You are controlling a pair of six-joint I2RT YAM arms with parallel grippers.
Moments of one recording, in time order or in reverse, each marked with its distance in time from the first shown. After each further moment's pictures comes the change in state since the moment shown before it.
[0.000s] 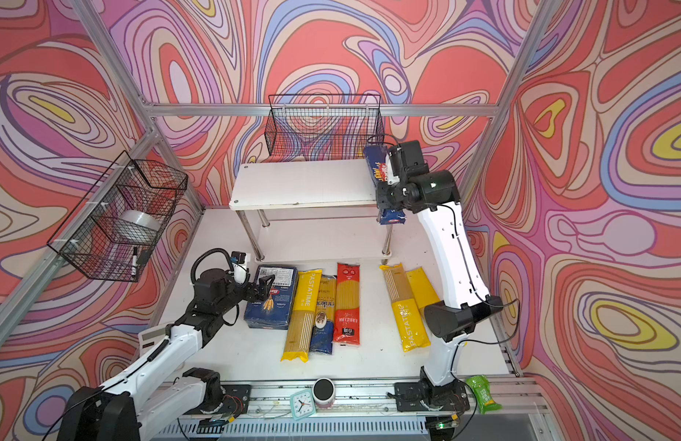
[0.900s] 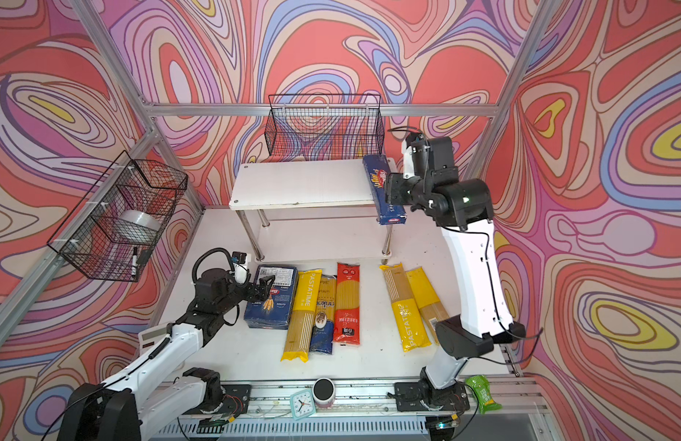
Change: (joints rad) left arm 0.000 0.015 0.000 0.000 -0.003 0.000; right arm -0.002 -0.205 -0.033 0.041 -0.023 0.008
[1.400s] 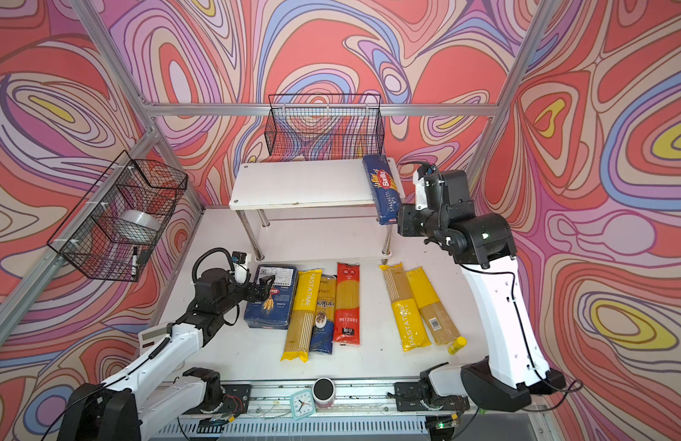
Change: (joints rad) left arm 0.000 0.000 0.000 0.000 0.000 0.000; right arm 0.000 -0.285 -0.439 0.049 0.006 0.037
